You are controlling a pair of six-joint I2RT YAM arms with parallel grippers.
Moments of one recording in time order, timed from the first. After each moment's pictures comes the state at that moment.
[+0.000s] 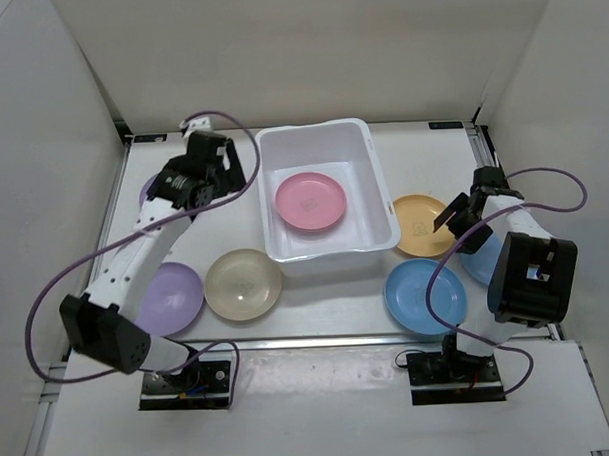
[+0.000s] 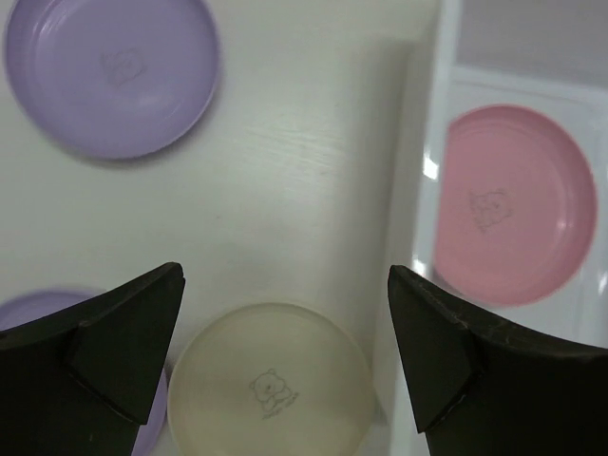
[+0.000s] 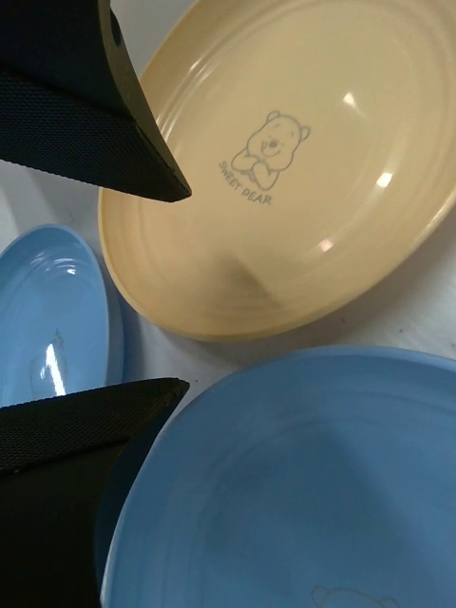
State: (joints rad) left arm -0.43 1.45 1.50 -0.77 -0.41 -0.44; right arm -0.19 1.57 1.03 -0.67 -0.03 0.59
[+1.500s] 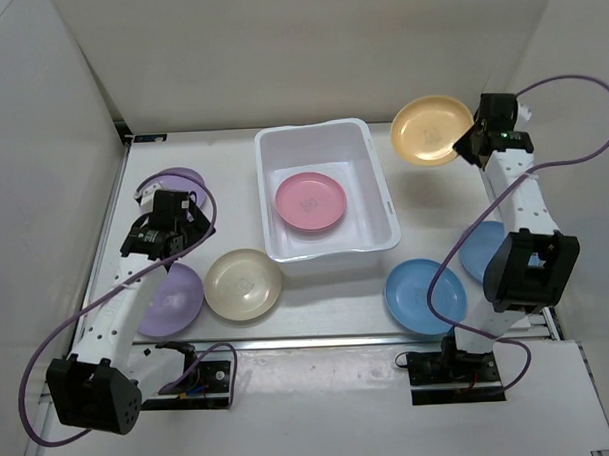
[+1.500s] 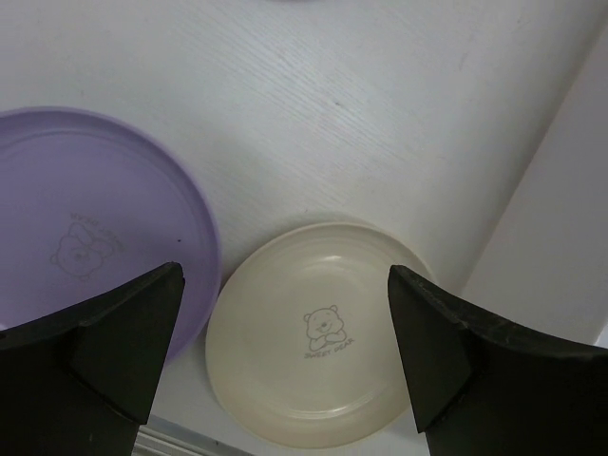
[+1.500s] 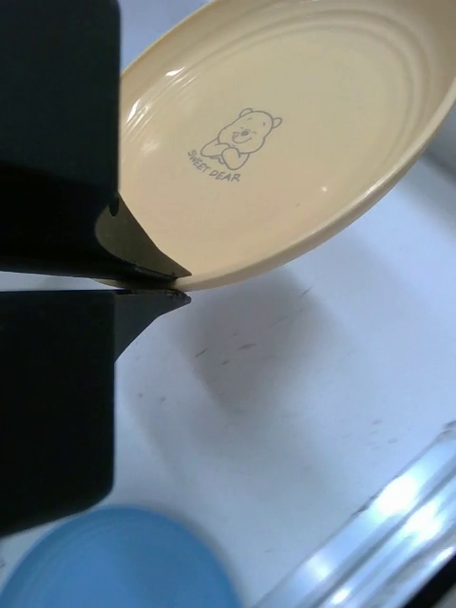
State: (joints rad) left arm -0.19 1.08 0.96 -0.75 -0.33 -0.69; right arm -0.08 1.66 1.54 -0.64 0.17 0.65
